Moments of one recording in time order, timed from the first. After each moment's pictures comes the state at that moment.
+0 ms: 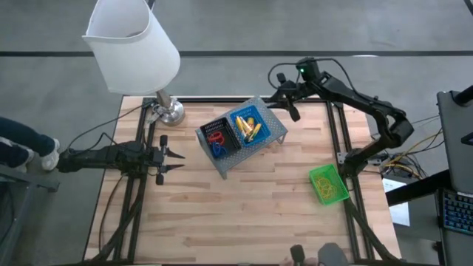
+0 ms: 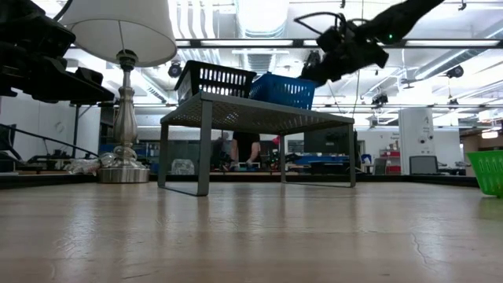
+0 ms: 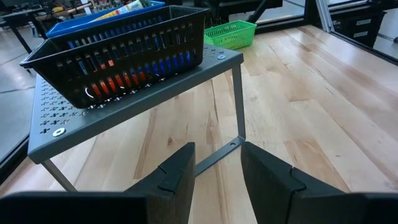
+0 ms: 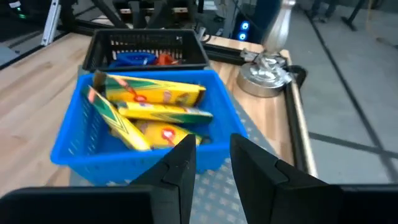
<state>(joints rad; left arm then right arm) -0.02 0.01 0.11 -0.39 -0.03 0.18 -0.84 1.49 1.14 -0.30 -0.93 -0.64</state>
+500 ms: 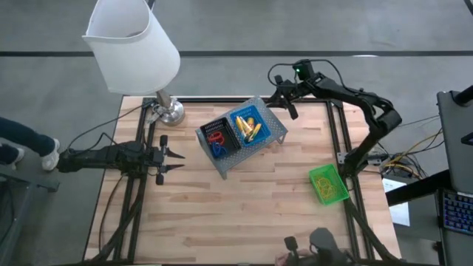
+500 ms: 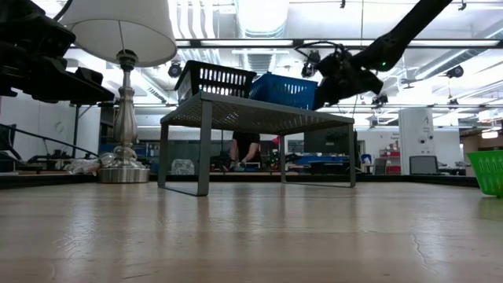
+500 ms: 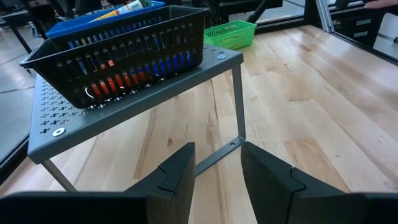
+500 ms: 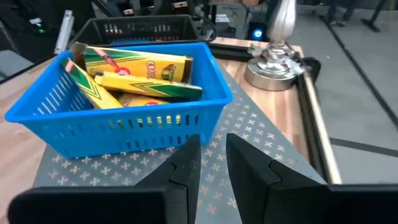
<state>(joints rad) -0.02 0.01 0.11 -0.39 -0.03 0.18 -0.92 1.65 1.10 -0.17 -1.09 -0.67</state>
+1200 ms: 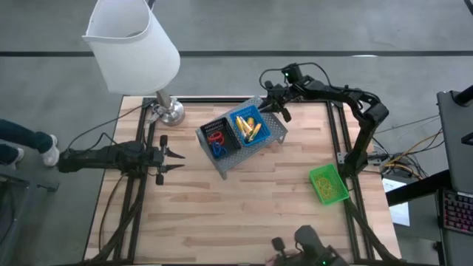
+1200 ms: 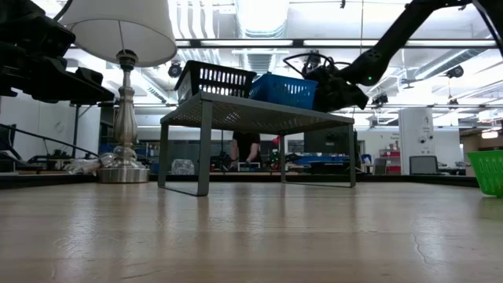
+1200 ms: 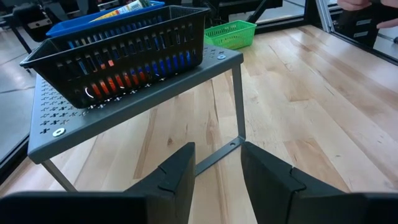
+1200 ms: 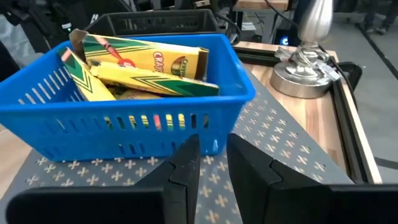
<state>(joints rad) -0.02 0.01 0.11 -0.39 -0.03 0.18 -0.88 1.81 1.16 -0.09 -1.17 -0.67</state>
